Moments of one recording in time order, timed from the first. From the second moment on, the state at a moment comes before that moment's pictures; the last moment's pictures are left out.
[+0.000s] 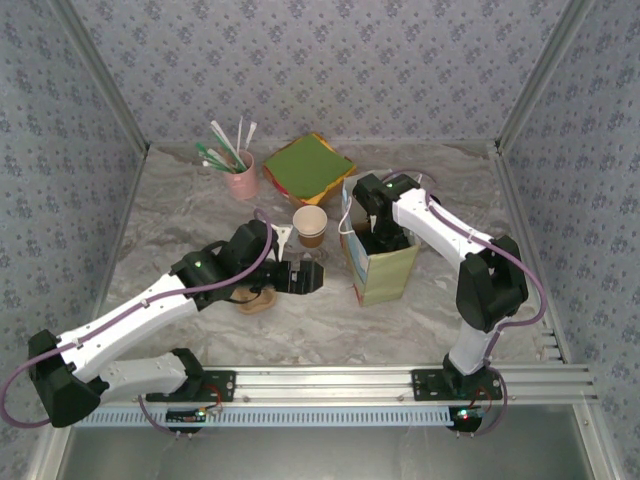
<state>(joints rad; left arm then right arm) -0.90 1.09 0.99 -0.66 0.15 -0.70 0.55 1.76 1.48 -1.32 -0.05 0.46</state>
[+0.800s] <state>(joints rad) -0.90 1.09 1.00 -0.66 0.14 -0.70 0.55 1.76 1.48 -1.32 -0.05 0.46</state>
